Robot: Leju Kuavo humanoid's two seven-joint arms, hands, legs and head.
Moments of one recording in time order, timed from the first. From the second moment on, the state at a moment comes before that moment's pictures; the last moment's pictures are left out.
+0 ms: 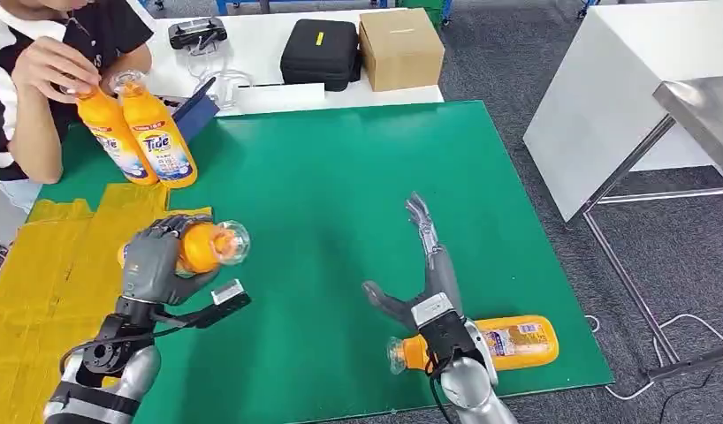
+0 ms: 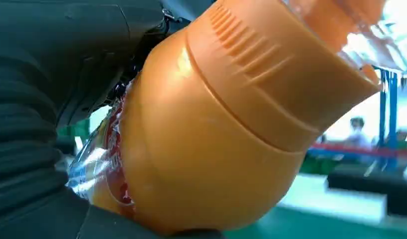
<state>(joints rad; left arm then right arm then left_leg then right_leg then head) -0.20 0.14 -0.26 -1.42 -1.39 0.38 -0.03 -0.02 0.08 0.36 -1.60 0.38 -0.20 -0.39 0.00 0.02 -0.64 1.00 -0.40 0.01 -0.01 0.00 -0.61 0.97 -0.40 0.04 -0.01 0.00</state>
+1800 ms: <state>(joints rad) -0.61 0.17 -0.59 -0.47 -1.56 0.55 0.40 -0.09 0.08 0.45 -1.53 0.35 -0.16 -0.39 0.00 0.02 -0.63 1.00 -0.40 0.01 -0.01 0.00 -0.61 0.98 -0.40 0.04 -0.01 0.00</state>
